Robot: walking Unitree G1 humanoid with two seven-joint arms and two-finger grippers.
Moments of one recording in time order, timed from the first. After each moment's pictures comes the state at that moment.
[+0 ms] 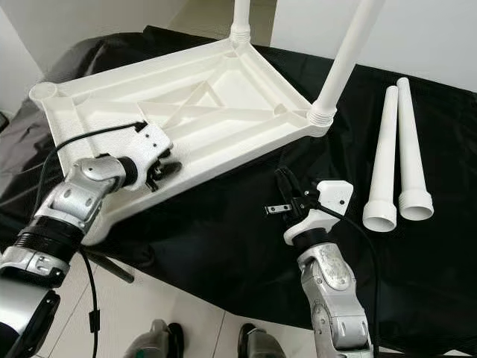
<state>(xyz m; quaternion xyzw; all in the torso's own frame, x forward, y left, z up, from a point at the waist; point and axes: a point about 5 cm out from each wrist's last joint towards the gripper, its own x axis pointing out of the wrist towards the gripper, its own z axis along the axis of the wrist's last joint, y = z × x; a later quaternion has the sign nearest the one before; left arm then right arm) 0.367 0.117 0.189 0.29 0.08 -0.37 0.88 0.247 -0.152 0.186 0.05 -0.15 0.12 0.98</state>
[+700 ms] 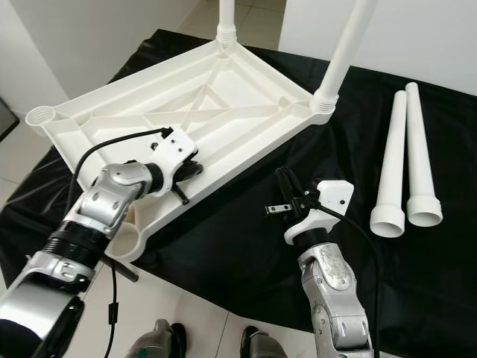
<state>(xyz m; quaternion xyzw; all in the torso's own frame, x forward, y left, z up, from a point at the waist) 0.359 0.063 0.190 0.21 0.07 -0.38 0.90 0.248 -0.150 0.188 0.05 -0.15 0.12 0.98</state>
